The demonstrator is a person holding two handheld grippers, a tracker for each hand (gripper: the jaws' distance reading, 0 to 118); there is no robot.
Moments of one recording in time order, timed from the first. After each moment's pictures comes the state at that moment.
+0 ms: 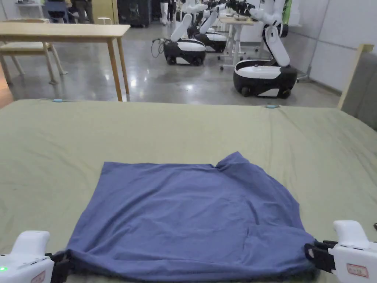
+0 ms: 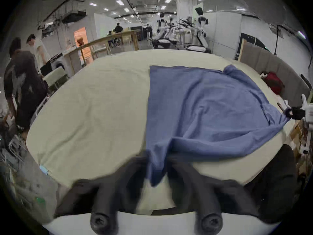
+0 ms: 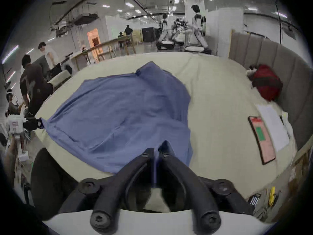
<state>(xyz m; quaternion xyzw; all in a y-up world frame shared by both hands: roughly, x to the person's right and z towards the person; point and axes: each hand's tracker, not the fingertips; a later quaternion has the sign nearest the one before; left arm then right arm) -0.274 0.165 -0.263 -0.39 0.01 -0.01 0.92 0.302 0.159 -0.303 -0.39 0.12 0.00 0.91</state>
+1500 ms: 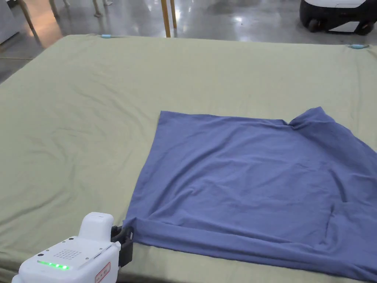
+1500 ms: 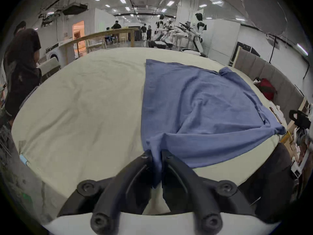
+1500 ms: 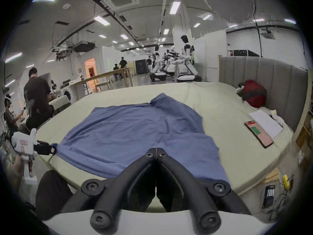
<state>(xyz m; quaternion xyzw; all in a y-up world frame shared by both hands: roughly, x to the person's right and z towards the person) -0.283 0.128 -0.260 -0.39 -0.04 0.04 0.92 0.200 0.177 -0.222 -0.24 0.05 -0.03 0.97</state>
